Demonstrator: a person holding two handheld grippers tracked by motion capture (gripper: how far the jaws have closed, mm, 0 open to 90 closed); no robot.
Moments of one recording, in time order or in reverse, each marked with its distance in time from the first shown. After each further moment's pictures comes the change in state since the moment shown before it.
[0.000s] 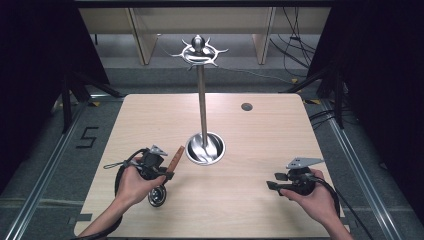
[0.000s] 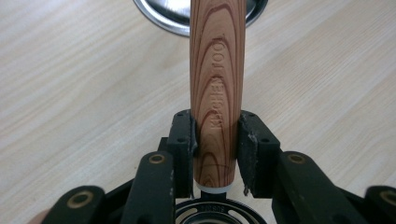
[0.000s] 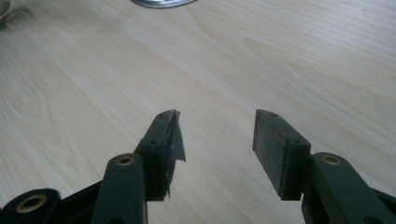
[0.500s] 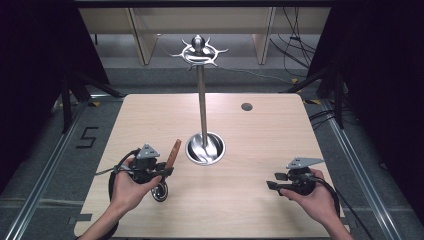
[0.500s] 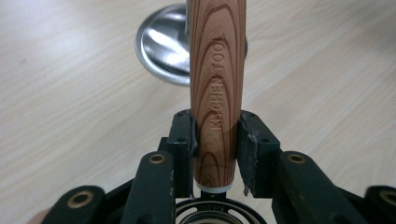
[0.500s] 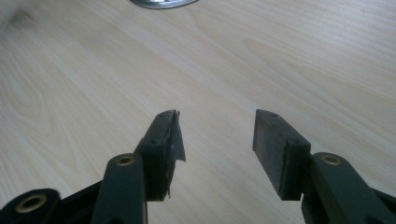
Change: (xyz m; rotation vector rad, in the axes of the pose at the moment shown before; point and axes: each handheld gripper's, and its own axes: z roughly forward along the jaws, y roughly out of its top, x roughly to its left) left arm -0.005 -0.008 -0.026 -0.210 -0.026 0.043; right arm 0.000 0.000 0.000 -0.004 0.003 0.004
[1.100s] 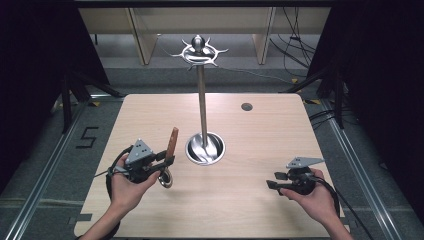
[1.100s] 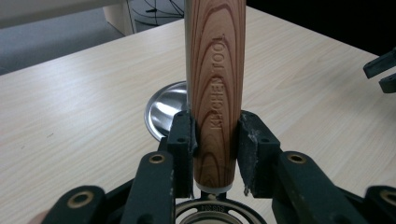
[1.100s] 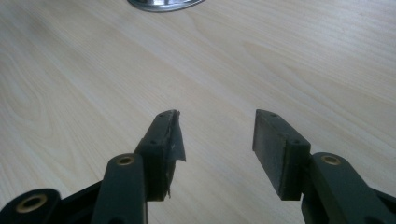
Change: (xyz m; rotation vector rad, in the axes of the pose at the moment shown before) left arm -0.008 0.007 -0.016 -0.283 0.026 0.012; right arm -0.001 0.001 0.000 -0.008 0.003 -0.003
